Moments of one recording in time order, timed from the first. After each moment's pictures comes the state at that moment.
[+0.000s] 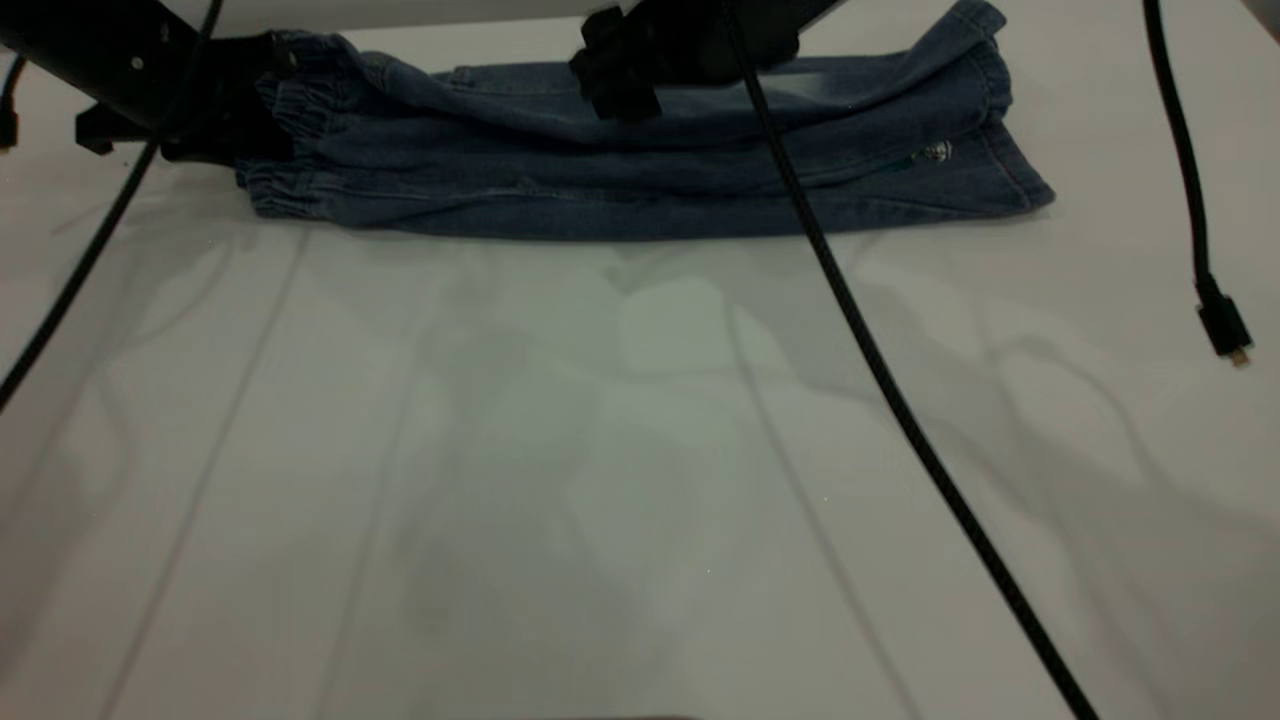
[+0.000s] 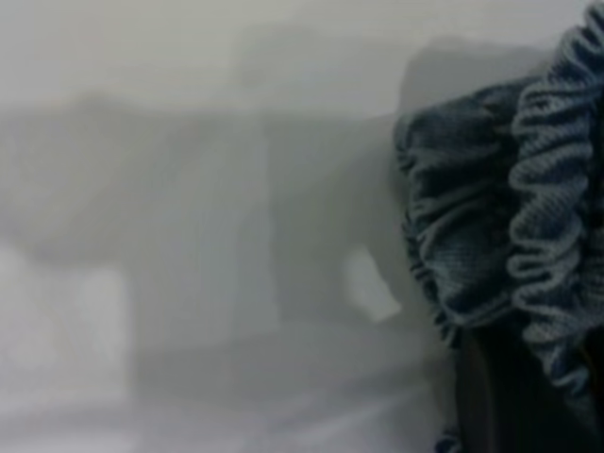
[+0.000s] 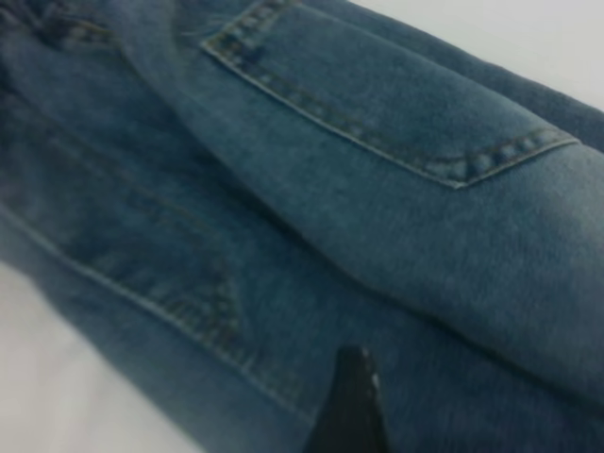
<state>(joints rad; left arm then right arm) 0.06 2.35 -1.50 -0.75 0.28 0.57 0.51 2.31 -1.45 0.45 -0.10 -0.39</state>
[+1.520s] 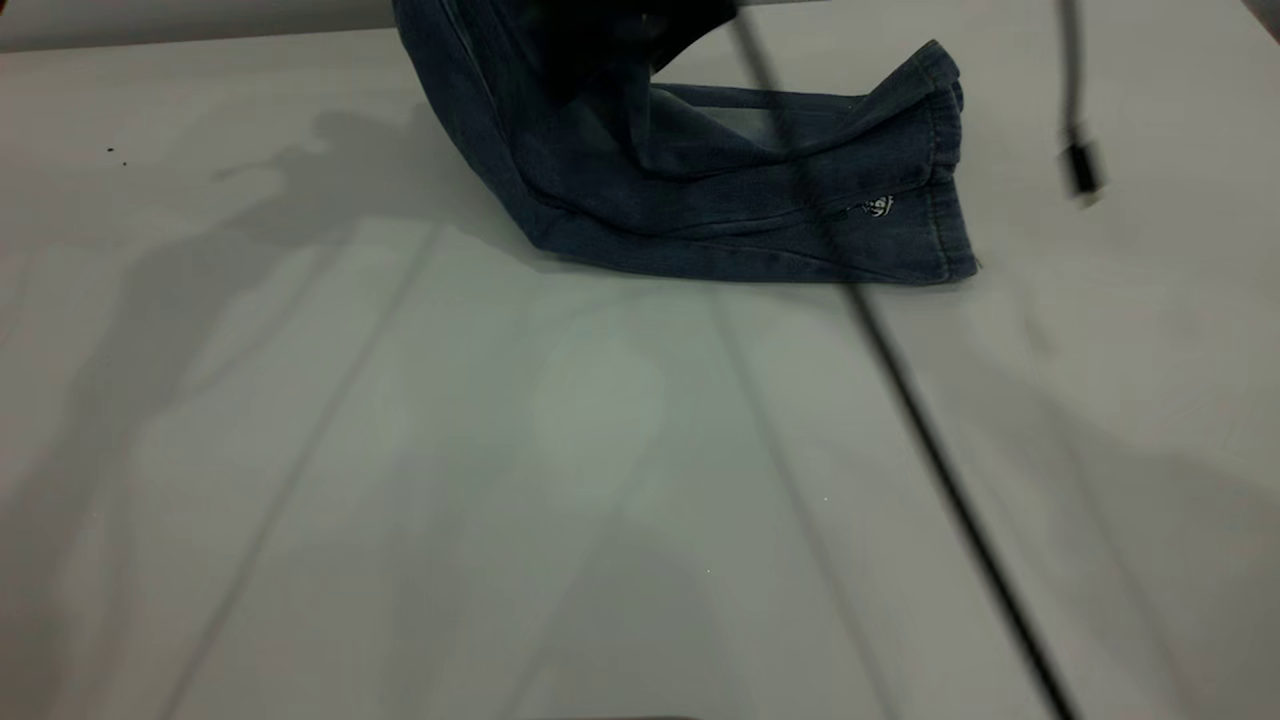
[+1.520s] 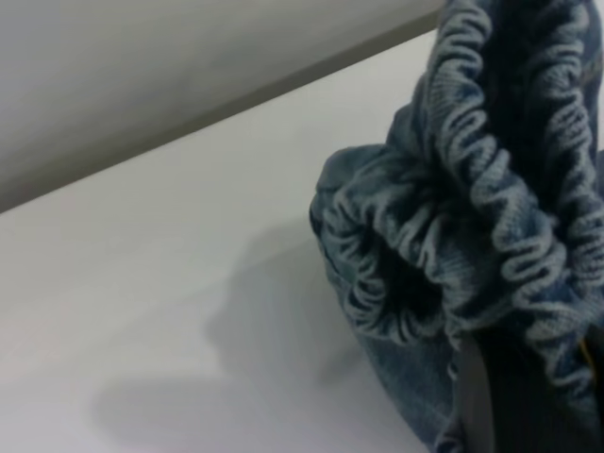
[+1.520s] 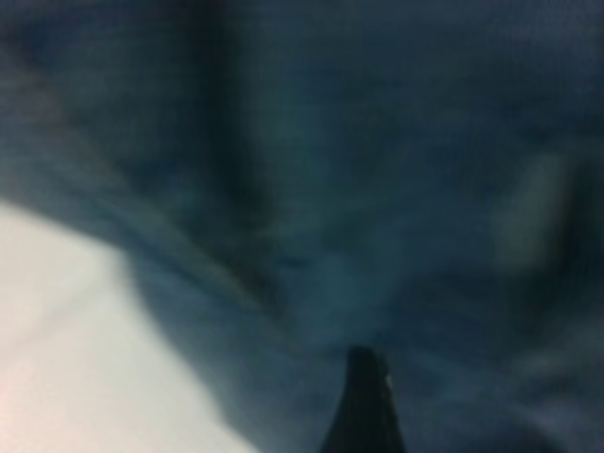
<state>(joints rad) -0.10 1.99 -1.63 -0.71 0.56 0.76 0.44 2.39 -1.89 0.39 0.59 -0.36</state>
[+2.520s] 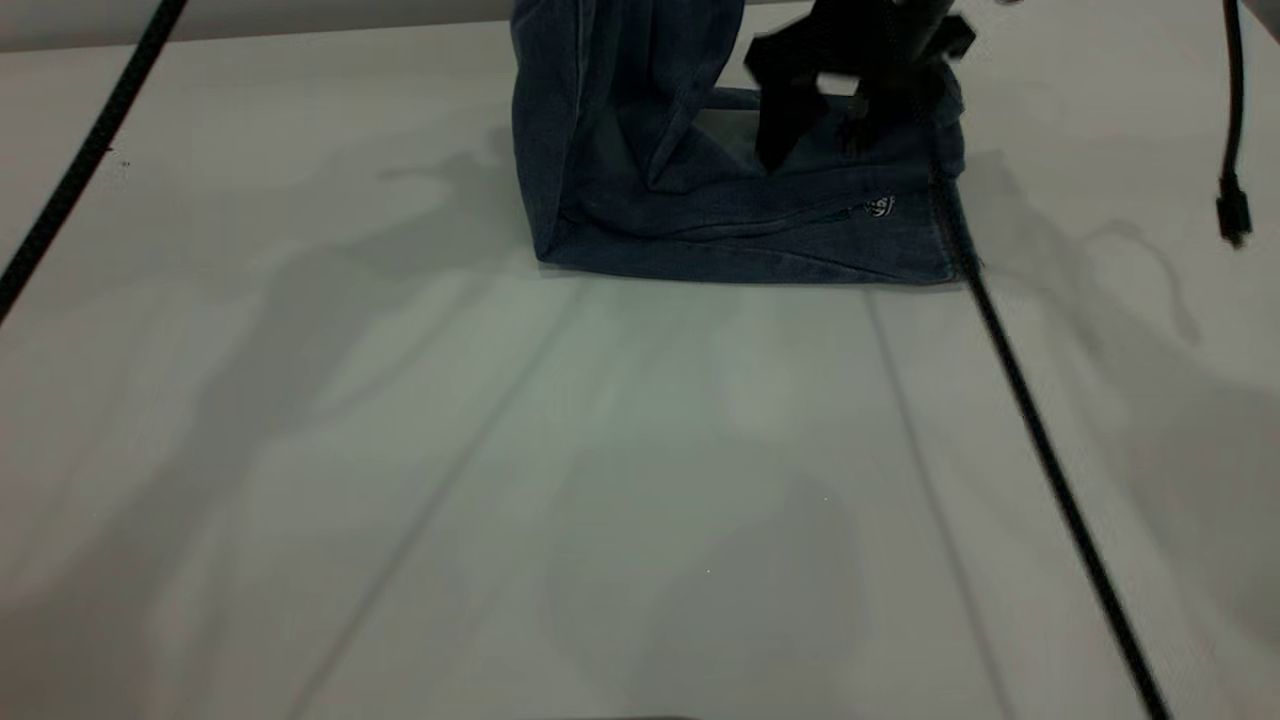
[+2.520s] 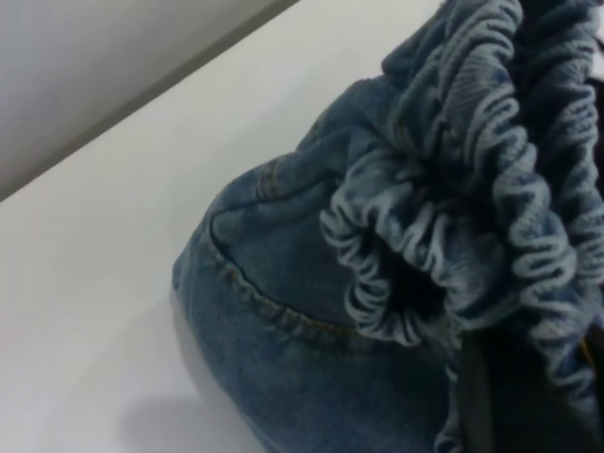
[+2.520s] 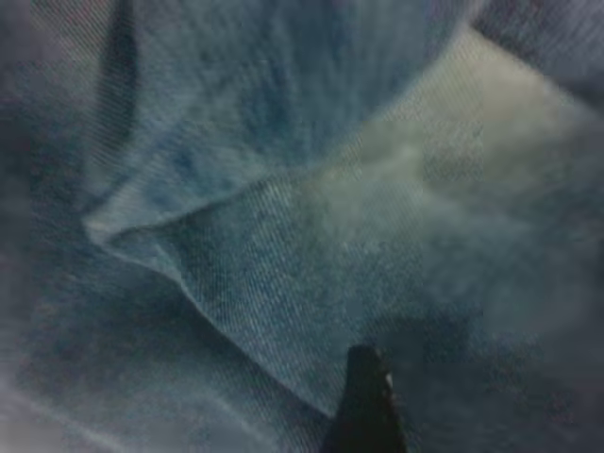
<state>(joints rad) -0.31 1.99 -1.65 -0.71 0.56 0.79 0.24 2.47 -1.89 0.38 0.72 -0.33</state>
